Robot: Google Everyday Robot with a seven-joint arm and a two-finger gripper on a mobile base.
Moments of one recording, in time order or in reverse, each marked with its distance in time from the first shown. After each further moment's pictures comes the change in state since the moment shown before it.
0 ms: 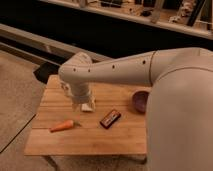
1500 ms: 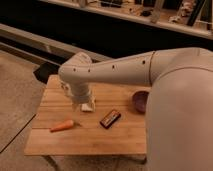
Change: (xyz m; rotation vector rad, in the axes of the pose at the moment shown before) arm -0.005 0.003 0.002 -0.012 -0.013 -0.039
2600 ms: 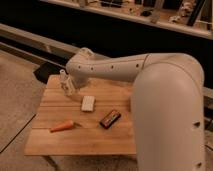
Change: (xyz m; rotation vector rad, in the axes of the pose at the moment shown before) arm -0.151 0.012 0.015 -0.023 -0.349 -0.513
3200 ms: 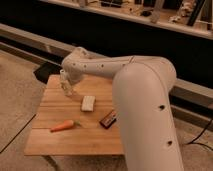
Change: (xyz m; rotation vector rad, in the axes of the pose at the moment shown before) arm -0.050 0.021 0.040 -0.060 -0.022 -0.239
